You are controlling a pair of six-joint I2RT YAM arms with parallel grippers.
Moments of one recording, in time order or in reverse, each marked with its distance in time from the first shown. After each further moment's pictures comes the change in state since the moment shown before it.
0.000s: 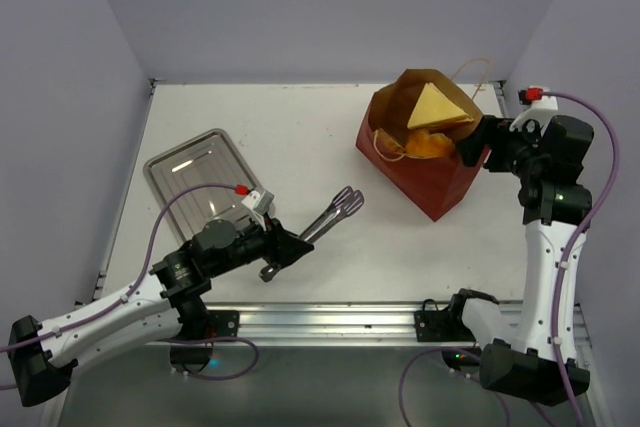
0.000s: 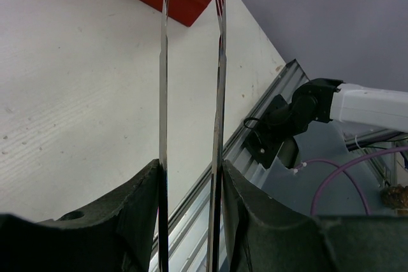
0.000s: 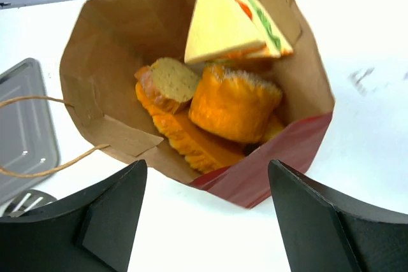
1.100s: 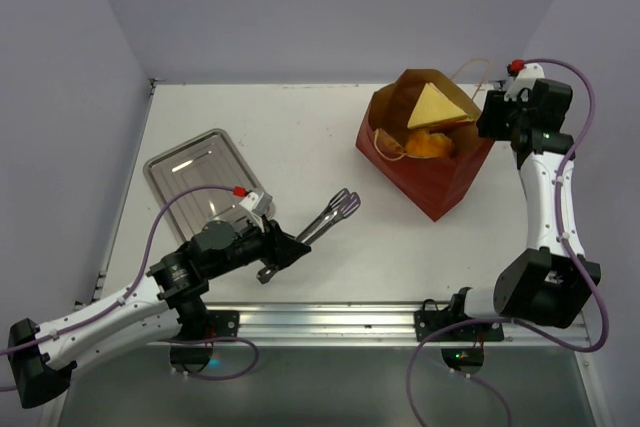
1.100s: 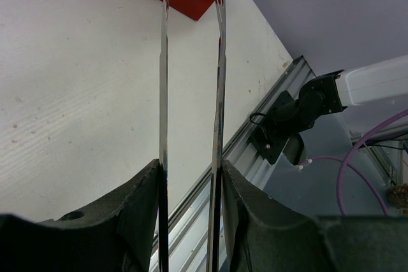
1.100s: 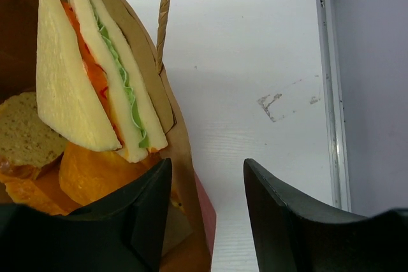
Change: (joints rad) left arm 0.000 -0.029 0.000 -0.056 -0.012 0.003; right arm 0.000 0.399 0.112 0.204 0.225 -0.200
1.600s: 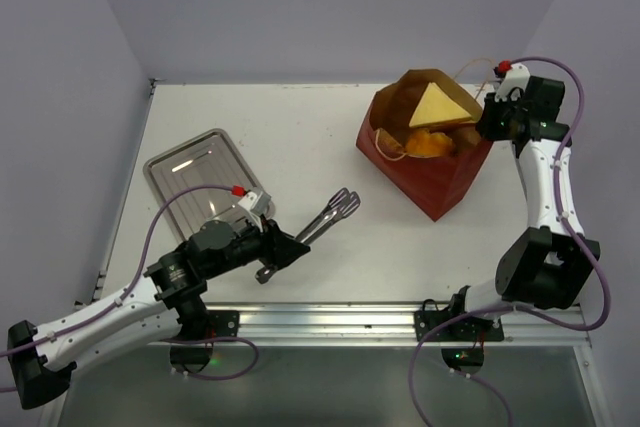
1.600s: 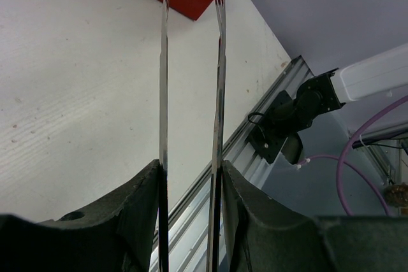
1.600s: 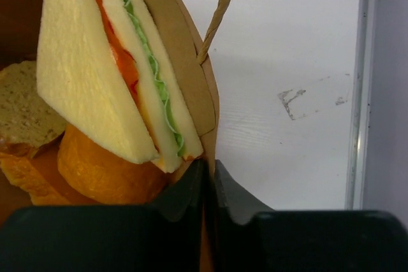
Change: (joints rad) left arm 0.000 -0.006 0.006 -0.011 0.003 0.001; right arm 0.000 0.106 0.058 -0.068 -0.073 -0.096
